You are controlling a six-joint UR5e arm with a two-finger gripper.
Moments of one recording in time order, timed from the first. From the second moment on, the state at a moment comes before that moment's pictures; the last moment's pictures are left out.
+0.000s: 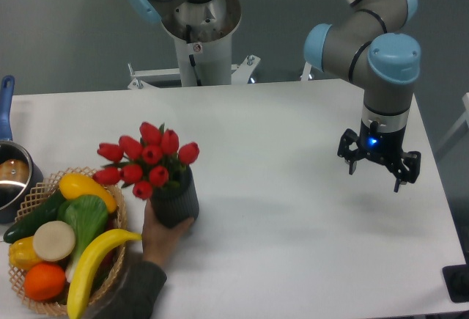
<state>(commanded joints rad) 2.81 -1.99 -1.64 -0.79 1.48 1.36</state>
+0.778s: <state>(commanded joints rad) 2.82 -1.91 -1.79 -0.76 1.32 1.33</state>
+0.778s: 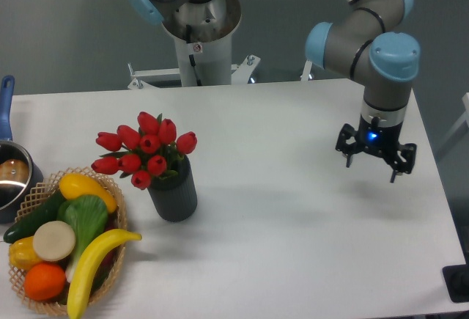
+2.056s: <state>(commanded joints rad) 2.67 -1.62 -2.12 -0.77 0.53 1.25</state>
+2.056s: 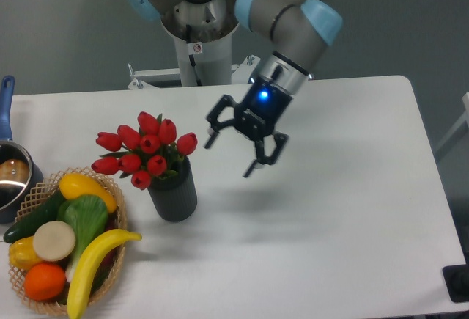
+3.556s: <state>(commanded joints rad) 2.57 -1.64 -2.03 -0.77 0.39 1.08</state>
